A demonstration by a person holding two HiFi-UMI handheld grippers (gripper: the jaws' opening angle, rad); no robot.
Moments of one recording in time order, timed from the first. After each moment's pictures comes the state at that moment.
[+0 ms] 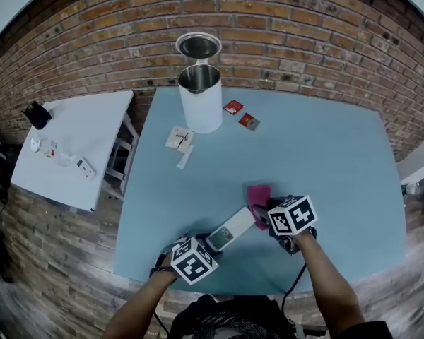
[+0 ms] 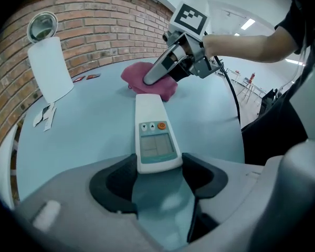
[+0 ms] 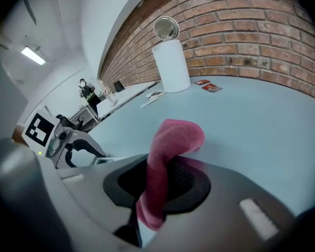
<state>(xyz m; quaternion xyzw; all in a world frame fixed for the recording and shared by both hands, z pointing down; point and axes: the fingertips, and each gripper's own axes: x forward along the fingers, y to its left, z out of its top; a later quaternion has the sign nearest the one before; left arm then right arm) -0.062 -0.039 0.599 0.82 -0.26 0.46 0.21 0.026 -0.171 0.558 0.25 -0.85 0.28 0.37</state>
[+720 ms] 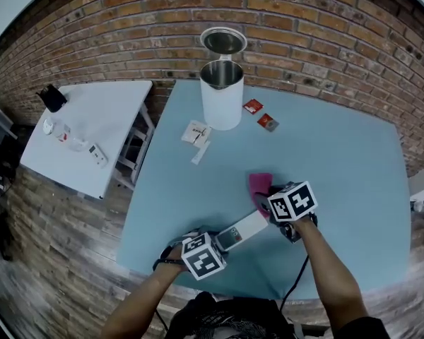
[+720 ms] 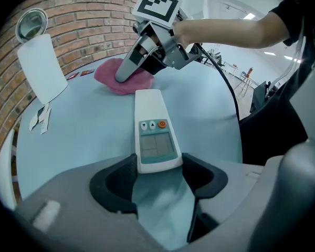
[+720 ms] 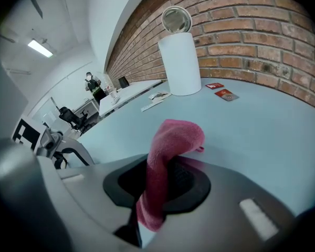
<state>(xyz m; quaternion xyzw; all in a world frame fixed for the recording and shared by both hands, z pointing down) -0.061 -0.037 0.602 0.81 -0.23 0.49 0.22 -0.013 -0.211 0.562 0.22 -0.86 0.25 0.39</state>
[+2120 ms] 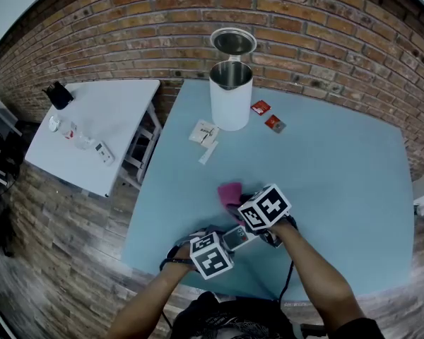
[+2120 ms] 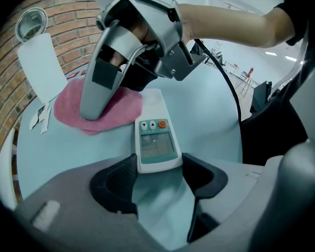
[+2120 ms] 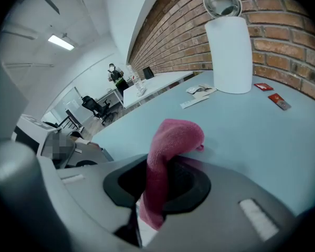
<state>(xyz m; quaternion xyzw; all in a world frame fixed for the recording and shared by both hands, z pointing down) -0.061 -0.038 0.603 0.81 -0.23 0.50 0.22 -0.108 -0.148 0.560 0.09 -0.88 0.23 0.41</state>
